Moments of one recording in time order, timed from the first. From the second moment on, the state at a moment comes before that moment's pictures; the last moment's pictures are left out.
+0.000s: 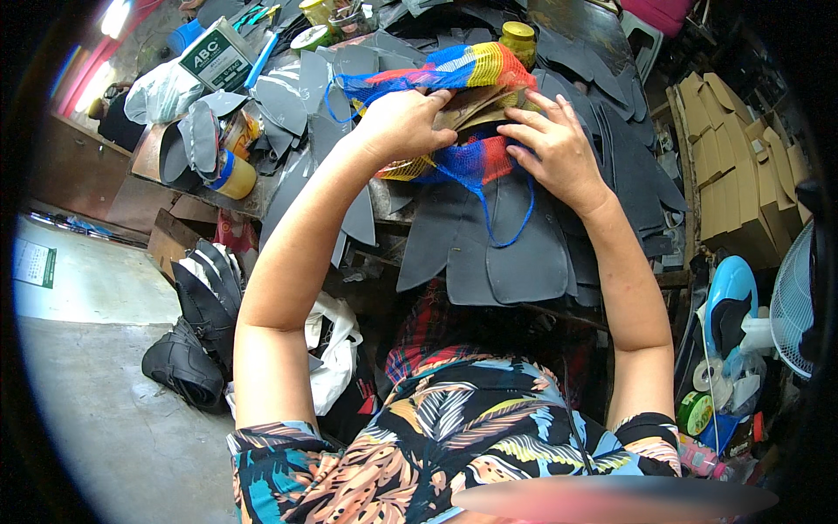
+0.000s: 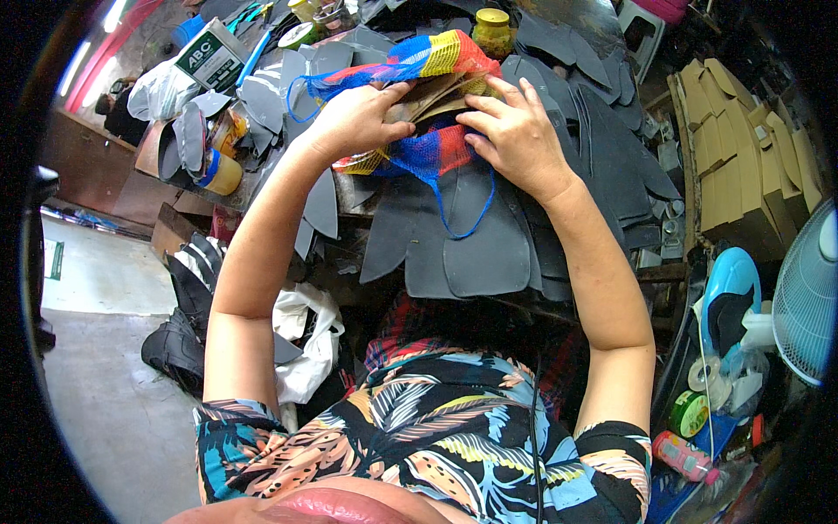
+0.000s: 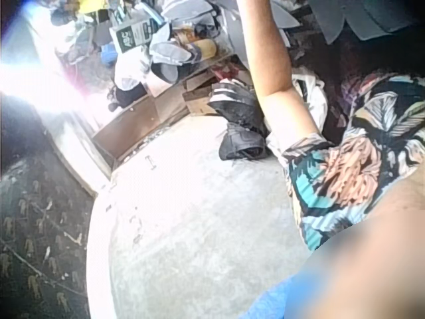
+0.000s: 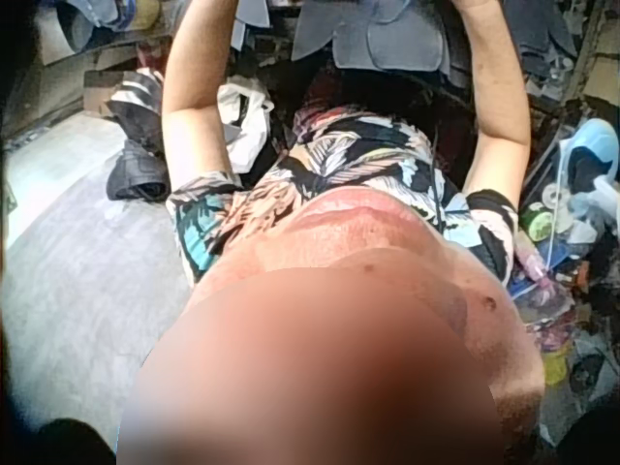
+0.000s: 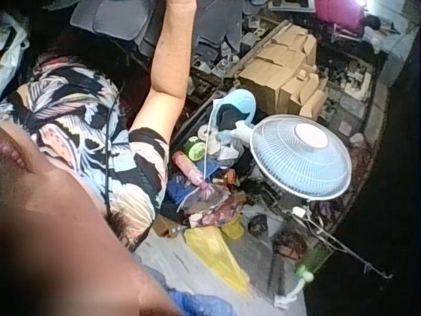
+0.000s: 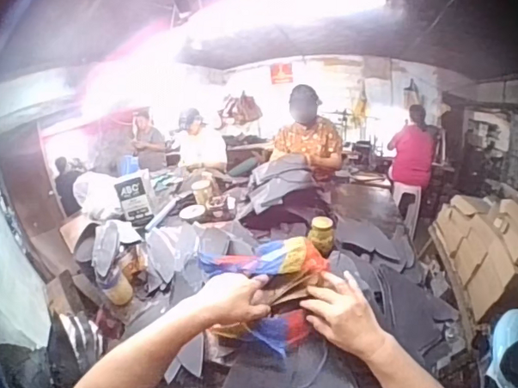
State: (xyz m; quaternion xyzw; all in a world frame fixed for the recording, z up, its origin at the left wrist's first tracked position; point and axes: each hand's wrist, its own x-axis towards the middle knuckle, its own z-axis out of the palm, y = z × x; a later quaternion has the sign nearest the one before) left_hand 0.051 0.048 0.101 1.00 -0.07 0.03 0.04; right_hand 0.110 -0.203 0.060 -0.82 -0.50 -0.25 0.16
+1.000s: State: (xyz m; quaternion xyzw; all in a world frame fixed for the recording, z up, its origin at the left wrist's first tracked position) left_hand 0.037 0.061 0.101 0.97 -0.13 0.21 0.04; right_hand 0.110 -0.206 0.068 -0.80 -0.45 -0.35 0.15
